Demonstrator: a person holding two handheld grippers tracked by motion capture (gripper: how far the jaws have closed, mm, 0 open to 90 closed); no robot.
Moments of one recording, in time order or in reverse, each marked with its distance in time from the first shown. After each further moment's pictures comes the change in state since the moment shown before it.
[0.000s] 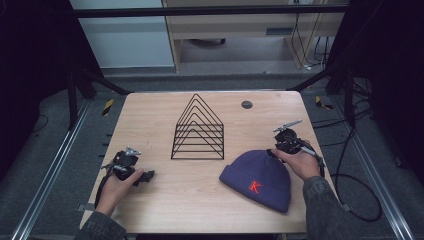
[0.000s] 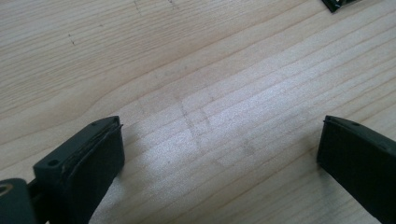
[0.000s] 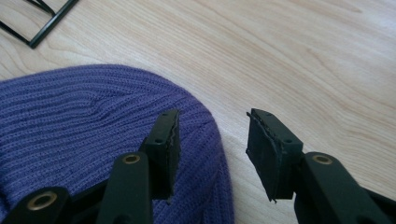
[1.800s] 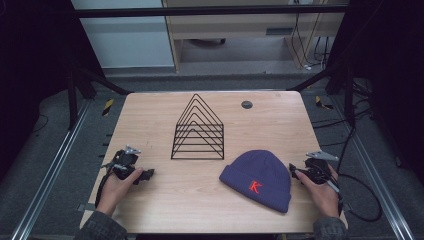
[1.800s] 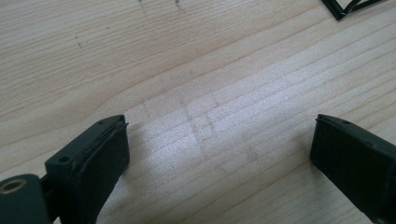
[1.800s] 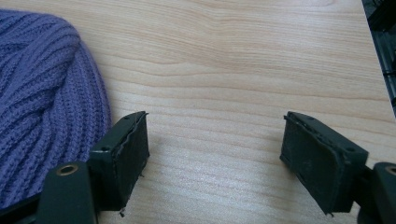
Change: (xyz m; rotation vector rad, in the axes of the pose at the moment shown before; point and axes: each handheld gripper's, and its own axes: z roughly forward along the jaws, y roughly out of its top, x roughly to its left) left arm 0.001 0.003 0.000 -0.002 0.009 -0.027; right arm -0.033 -0.116 -0.003 -0.248 -0.215 0.247
